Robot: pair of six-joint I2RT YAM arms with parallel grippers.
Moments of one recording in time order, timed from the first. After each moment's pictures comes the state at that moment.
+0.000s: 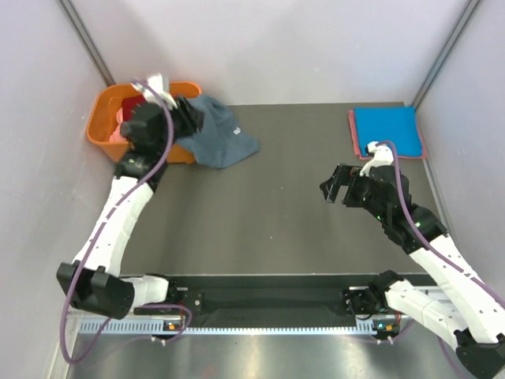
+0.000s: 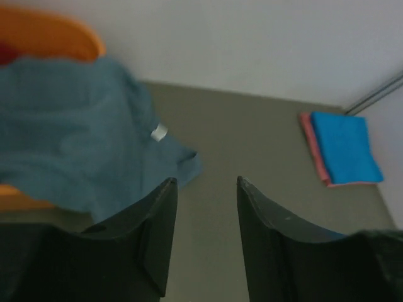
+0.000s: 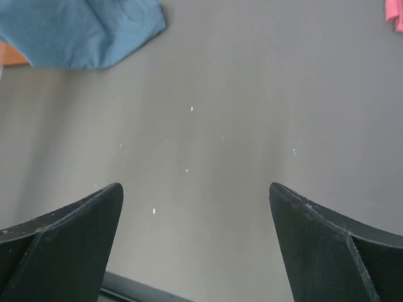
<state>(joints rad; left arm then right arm) -0.22 1.26 1.38 -0.17 0.08 -0.41 0.53 0.79 0.91 -0.57 0.15 0.48</state>
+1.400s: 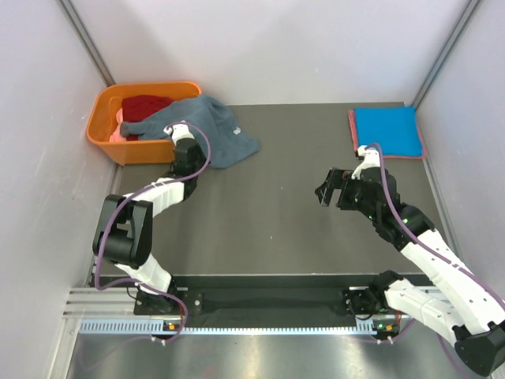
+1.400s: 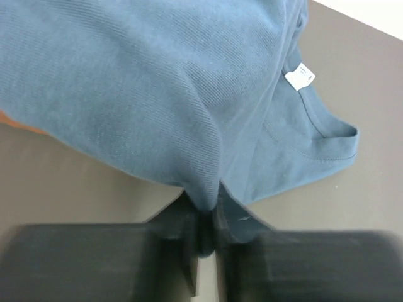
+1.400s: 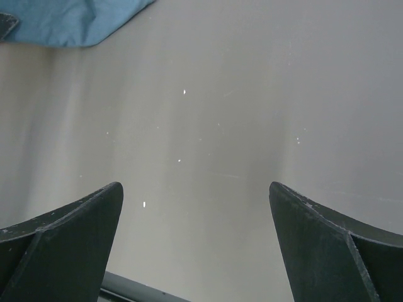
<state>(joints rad) -0.23 1.63 0.90 0.34 -0.27 -0.45 0.53 0.83 0.83 -0.50 0.13 0.48</state>
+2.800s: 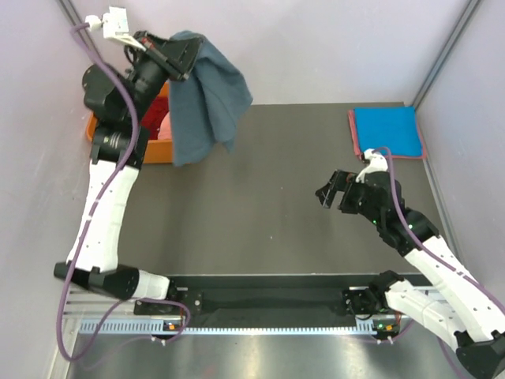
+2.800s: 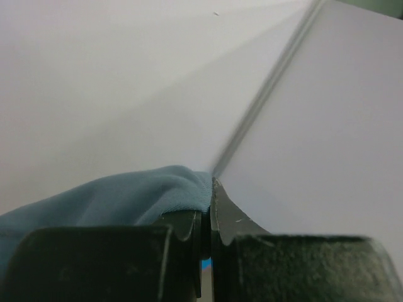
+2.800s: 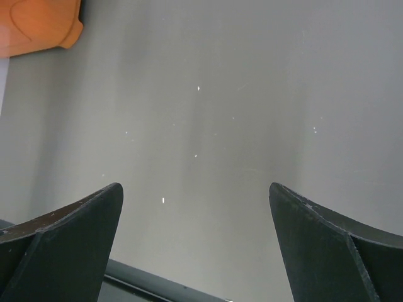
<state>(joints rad) -0.23 1.43 1.88 -0.02 0.29 -0.61 0.52 0.79 0.81 -0.51 0.10 0.57</state>
